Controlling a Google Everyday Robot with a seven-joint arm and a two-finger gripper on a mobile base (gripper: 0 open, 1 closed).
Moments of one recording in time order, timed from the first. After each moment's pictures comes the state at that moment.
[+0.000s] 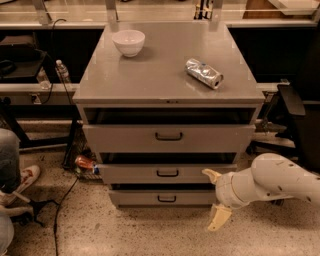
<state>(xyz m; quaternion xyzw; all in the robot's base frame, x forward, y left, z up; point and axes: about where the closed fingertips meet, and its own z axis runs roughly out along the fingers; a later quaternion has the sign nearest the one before) 0.451 -0.149 0.577 -0.66 0.70 0.12 0.26</state>
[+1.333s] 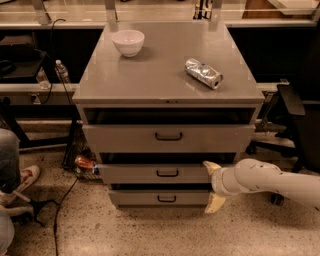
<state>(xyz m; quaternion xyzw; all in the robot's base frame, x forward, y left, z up) 0.546 -0.184 0.485 -0.69 0.67 0.01 0.28</state>
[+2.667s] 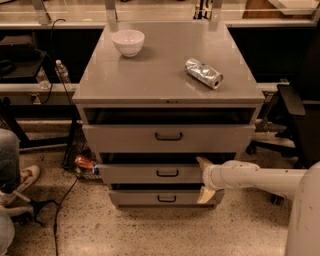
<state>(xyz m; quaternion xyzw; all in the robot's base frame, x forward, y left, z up) 0.613 -0.173 0.424 -0.69 0.66 -0.04 0.30</state>
